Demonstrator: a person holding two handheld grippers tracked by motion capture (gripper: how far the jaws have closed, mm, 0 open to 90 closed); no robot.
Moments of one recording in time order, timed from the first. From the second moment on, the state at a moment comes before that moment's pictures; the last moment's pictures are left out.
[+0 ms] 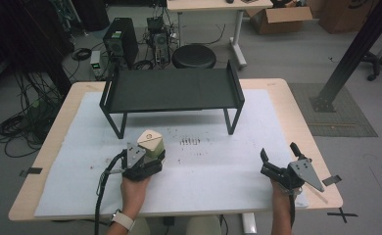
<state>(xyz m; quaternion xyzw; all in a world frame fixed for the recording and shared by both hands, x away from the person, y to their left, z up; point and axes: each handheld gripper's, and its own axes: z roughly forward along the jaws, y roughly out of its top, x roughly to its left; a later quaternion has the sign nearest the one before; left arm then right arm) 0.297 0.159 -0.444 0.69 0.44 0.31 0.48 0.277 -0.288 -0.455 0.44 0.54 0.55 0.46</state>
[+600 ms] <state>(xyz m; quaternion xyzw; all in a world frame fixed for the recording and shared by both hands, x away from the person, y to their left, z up) 0.298 0.160 -0.444 0.70 0.43 0.31 0.48 0.277 -0.288 -0.455 0.44 0.54 0.55 0.46</state>
